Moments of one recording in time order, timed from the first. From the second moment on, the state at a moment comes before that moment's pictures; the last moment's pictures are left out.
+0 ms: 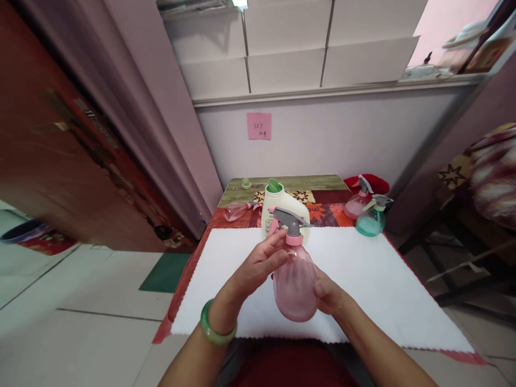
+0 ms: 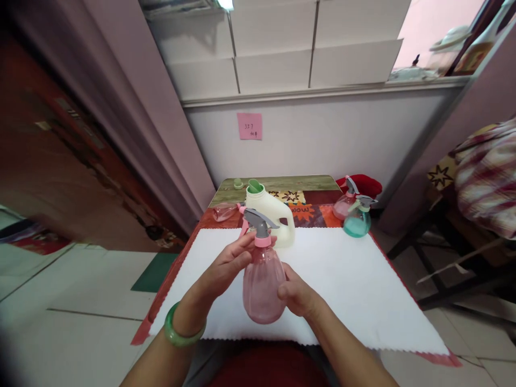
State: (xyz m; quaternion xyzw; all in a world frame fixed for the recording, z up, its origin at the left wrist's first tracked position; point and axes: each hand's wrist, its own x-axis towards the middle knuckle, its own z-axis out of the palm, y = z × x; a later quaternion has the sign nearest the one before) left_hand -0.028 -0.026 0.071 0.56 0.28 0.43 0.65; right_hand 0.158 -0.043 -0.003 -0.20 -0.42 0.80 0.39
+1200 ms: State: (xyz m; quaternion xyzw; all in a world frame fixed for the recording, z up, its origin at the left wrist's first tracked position) left_hand -0.047 -0.054 0.055 0.59 0.19 0.38 0.68; right_hand 0.120 -0.102 -0.065 0.02 -0.07 0.97 0.23
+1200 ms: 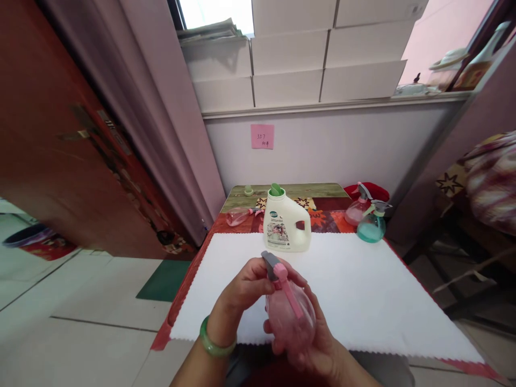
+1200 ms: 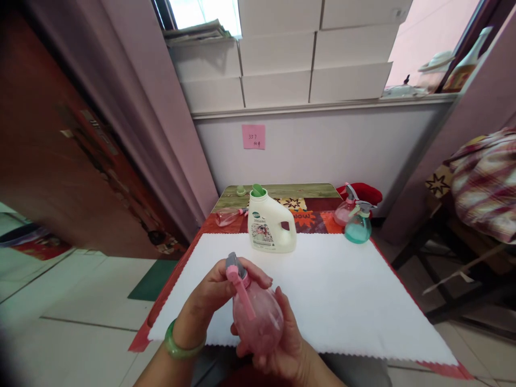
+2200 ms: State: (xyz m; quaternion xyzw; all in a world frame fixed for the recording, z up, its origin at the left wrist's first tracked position) left_hand -0.019 -0.061 0.067 0.48 0.43 0.54 0.54; right_hand 0.116 -0.104 -0.040 -0.22 -0.18 0.79 0.54
